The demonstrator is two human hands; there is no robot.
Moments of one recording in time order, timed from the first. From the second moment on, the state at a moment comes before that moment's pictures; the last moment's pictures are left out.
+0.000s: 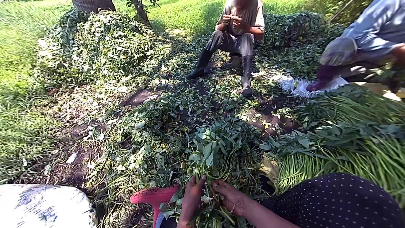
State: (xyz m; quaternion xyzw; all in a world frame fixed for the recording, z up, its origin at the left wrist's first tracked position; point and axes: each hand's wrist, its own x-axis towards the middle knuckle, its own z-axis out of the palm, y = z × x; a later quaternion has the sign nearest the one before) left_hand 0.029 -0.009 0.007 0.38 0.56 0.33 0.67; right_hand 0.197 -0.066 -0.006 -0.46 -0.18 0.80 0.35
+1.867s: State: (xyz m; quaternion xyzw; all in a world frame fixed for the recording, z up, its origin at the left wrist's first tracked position) left_hand -0.008 0.016 0.035 0.17 0.57 0.57 0.57; right_hand 0.243 -0.010 -0.125 -0.78 -0.20 0.58 0.13
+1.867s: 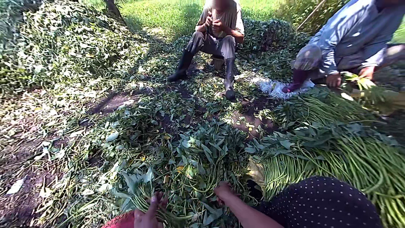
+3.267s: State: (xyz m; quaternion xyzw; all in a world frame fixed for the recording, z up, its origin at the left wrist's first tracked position) left_hand 0.025 -0.007 0.019 0.28 0.56 0.49 0.61; right_hand 0.188 -0.053 -0.017 -0.66 -0.56 0.49 0.11
